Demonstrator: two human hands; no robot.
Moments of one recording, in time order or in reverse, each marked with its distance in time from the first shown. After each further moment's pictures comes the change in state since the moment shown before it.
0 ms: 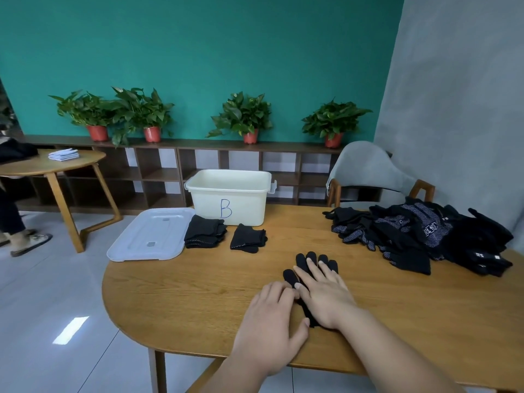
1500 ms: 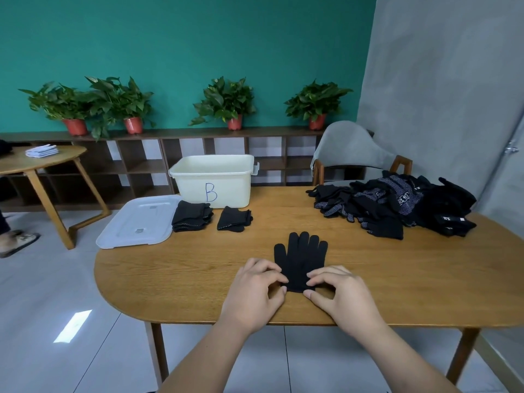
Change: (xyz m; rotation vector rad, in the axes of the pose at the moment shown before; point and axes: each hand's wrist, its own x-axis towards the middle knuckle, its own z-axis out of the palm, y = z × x) left_hand -0.004 -0.006 0.005 -0.082 0.079 0.051; right_hand -0.100 0.045 0.029 0.456 0.526 -0.150
